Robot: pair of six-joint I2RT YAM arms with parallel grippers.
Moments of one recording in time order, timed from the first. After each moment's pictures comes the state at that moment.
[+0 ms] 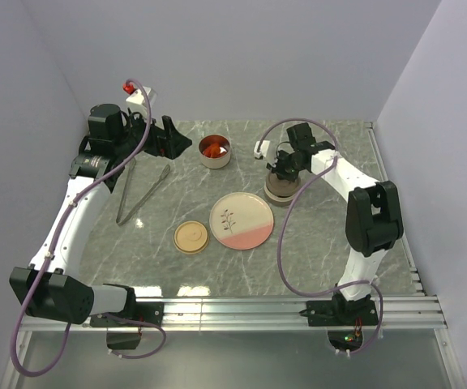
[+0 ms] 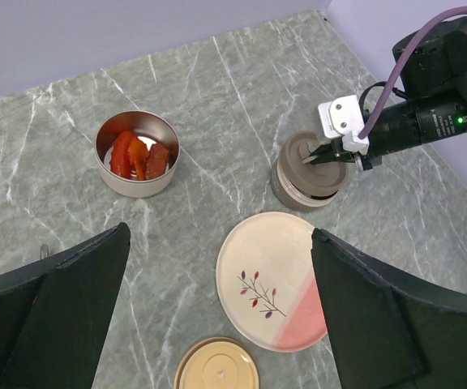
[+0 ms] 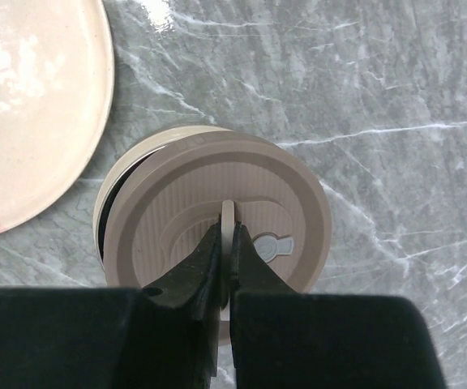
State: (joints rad) left arm -0.16 1.29 1.36 -0.36 0.54 -0.15; right arm 0.29 1.84 1.42 -0.61 -0.33 -0.95
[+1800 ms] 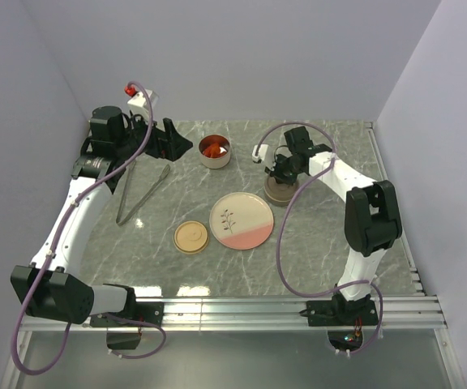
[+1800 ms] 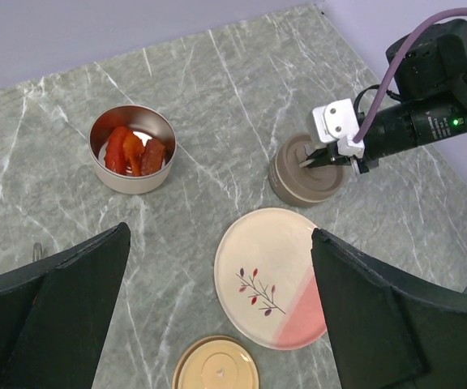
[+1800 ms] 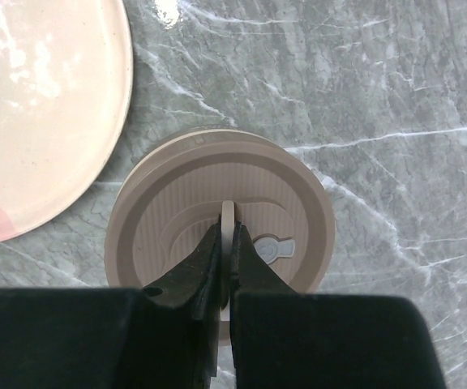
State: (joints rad) left arm -0.16 1.29 1.33 -0.33 0.55 -0.15; right arm 0.31 1.84 1.38 -0.59 -0.33 -0.94
